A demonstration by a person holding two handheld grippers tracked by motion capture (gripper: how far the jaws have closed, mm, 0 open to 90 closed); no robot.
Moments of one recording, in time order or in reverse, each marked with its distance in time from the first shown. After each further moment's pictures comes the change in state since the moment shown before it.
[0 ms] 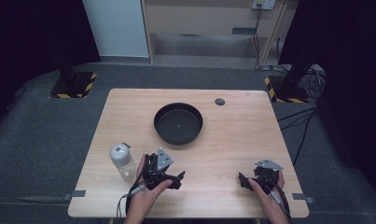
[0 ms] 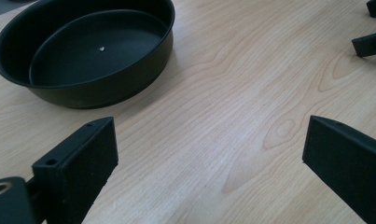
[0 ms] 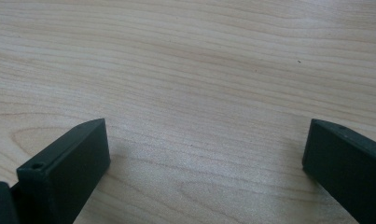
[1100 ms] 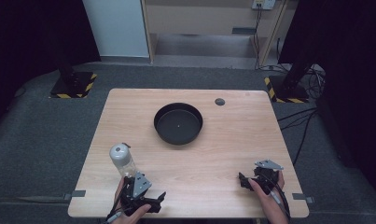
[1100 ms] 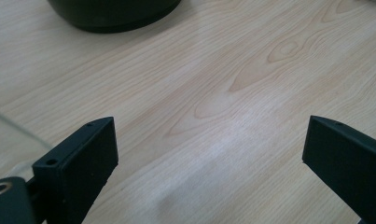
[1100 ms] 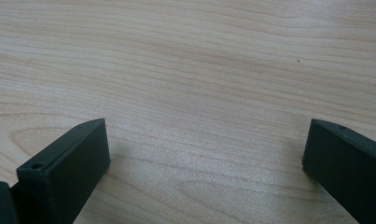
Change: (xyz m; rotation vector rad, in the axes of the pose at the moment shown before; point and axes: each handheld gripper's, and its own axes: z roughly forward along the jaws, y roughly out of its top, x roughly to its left) left arm 0.001 -0.074 -0.049 0.015 0.038 -0.049; right arm 0.000 0.000 0.000 -0.002 -0.003 0.000
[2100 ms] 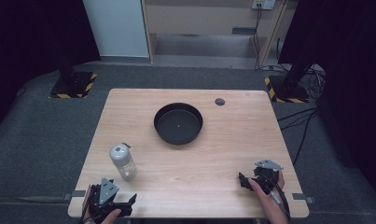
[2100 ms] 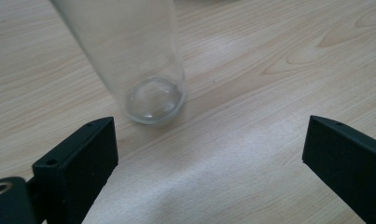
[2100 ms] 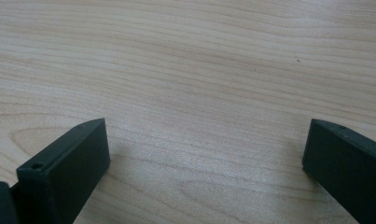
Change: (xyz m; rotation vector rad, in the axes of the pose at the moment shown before) left arm 0.052 -0.043 -0.045 0.000 0.145 -0.096; right arm 0.000 0.000 0.000 0.000 0.000 0.001
